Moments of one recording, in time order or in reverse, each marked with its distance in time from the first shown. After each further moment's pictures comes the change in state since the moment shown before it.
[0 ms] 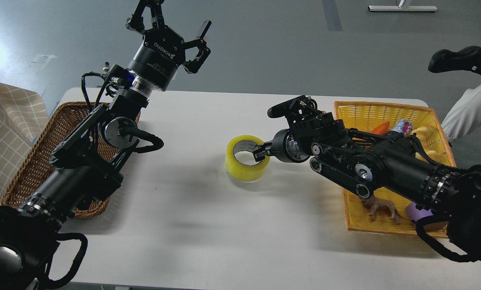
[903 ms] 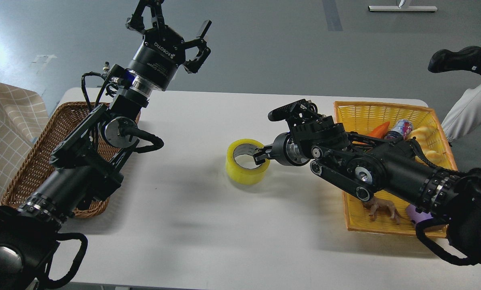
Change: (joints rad) left arm 0.000 0.000 0.000 0.000 0.000 0.000 0.000; right arm -0.026 0.000 0.001 0.000 0.002 0.000 0.002
